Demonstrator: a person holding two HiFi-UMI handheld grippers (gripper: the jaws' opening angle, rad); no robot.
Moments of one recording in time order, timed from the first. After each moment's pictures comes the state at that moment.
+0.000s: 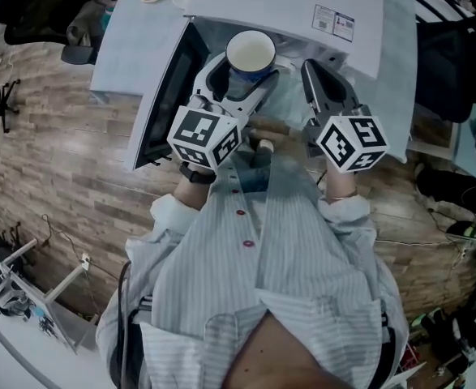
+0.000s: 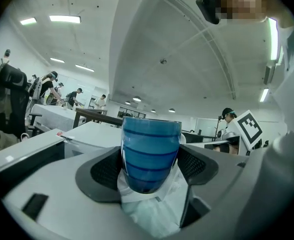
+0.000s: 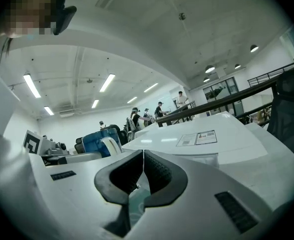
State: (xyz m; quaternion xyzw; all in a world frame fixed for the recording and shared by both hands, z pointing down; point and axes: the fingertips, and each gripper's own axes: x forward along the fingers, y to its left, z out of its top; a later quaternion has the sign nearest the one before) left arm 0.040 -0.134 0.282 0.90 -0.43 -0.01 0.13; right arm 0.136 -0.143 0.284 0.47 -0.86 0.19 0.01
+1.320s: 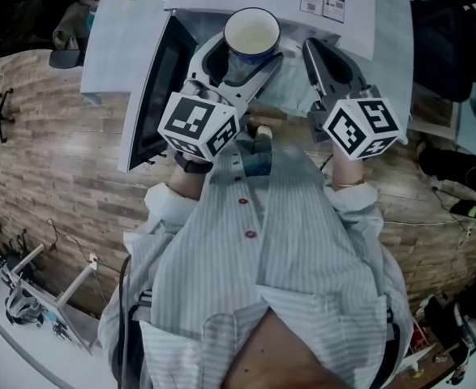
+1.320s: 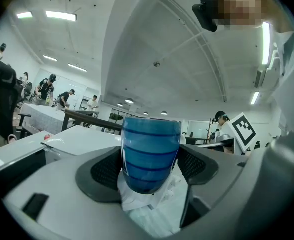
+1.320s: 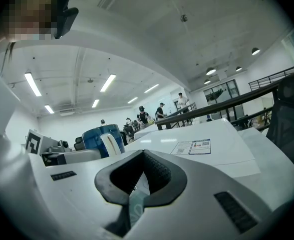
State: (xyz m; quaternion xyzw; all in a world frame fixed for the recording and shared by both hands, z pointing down) left arm 0.064 -0.141 0.260 0.92 -0.39 -0.03 0.11; right arm 0.151 -0.150 0.268 0.47 -0.86 0.18 0.01
